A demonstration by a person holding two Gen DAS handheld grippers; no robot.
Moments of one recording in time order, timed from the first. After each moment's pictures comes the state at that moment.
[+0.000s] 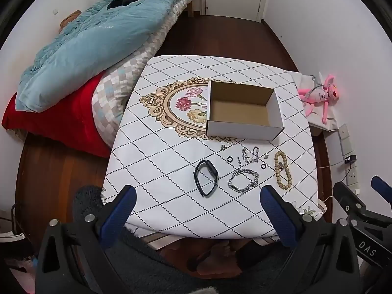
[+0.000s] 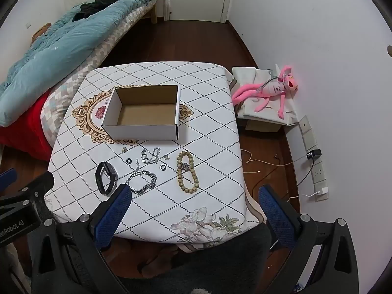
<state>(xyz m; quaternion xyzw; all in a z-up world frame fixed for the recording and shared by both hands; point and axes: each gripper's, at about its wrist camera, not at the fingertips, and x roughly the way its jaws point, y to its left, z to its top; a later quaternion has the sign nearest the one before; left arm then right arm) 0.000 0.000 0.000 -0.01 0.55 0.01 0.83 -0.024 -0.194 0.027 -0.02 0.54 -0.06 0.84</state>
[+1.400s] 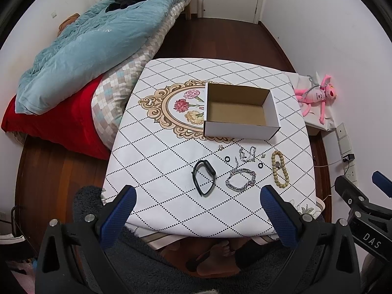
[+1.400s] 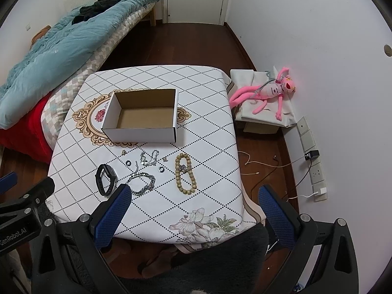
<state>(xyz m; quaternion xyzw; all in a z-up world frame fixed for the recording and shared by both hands) -0.006 -0.005 0.007 -0.01 0.55 0.00 0.84 -0.026 -0.196 0.034 -0.02 0.53 -0.06 0.84</state>
